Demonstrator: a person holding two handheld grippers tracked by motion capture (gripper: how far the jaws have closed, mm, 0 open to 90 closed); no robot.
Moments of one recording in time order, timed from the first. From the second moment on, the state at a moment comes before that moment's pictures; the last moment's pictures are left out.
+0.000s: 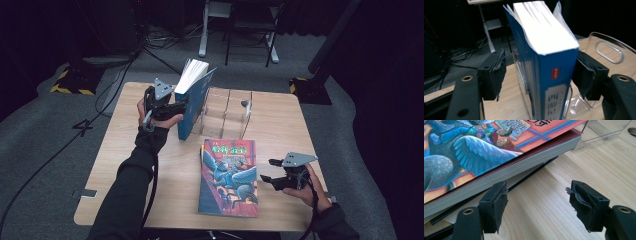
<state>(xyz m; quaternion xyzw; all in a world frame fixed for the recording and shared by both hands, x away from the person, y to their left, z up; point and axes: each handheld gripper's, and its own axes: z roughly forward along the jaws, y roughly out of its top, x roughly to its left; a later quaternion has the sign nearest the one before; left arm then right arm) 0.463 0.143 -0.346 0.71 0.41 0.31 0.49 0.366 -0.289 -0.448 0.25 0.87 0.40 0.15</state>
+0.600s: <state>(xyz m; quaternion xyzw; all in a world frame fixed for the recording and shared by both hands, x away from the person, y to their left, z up) 0.421 0.163 -0.360 0.74 0.37 0.30 0.48 0.365 -0.286 -0.448 0.25 0.87 0.39 0.15</state>
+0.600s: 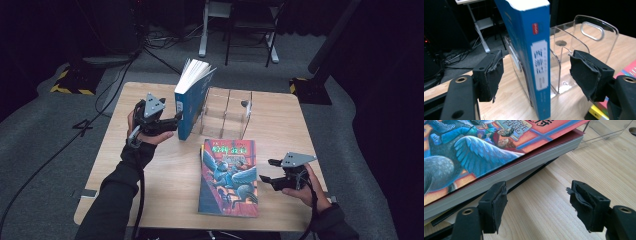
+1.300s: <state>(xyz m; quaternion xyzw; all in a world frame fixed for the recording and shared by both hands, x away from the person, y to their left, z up) 0.358 0.153 -0.425 0.84 0.28 0.23 0.40 0.356 -0.279 -0.441 0.23 0.88 0.40 0.13</state>
